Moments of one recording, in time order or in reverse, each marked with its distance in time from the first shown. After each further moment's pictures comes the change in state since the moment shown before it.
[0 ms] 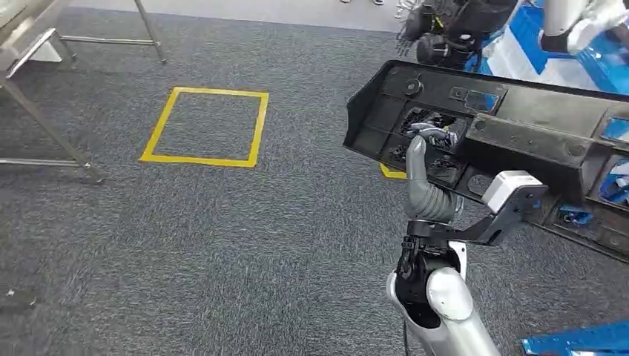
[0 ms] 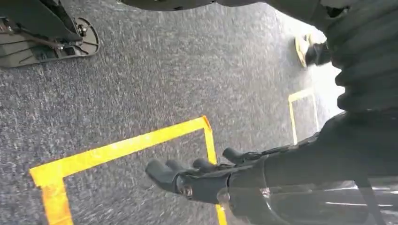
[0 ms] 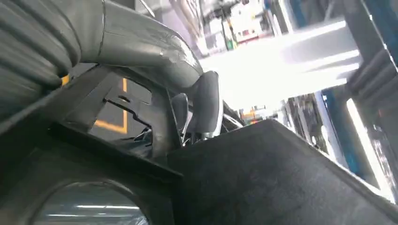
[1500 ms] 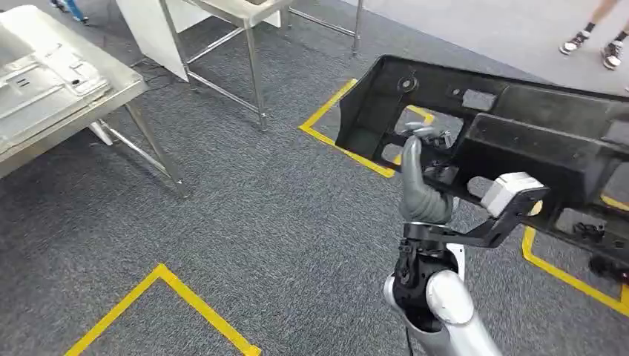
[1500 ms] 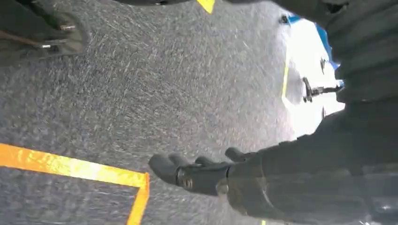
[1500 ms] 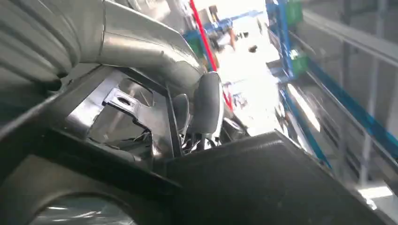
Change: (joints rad) left arm 0.001 0.010 -0.026 -0.002 -0.013 0.000 0.018; right arm -0.008 -0.009 0.053 -0.029 -0.031 0.001 -0.015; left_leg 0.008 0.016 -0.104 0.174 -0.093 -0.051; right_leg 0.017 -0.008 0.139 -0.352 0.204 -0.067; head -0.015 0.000
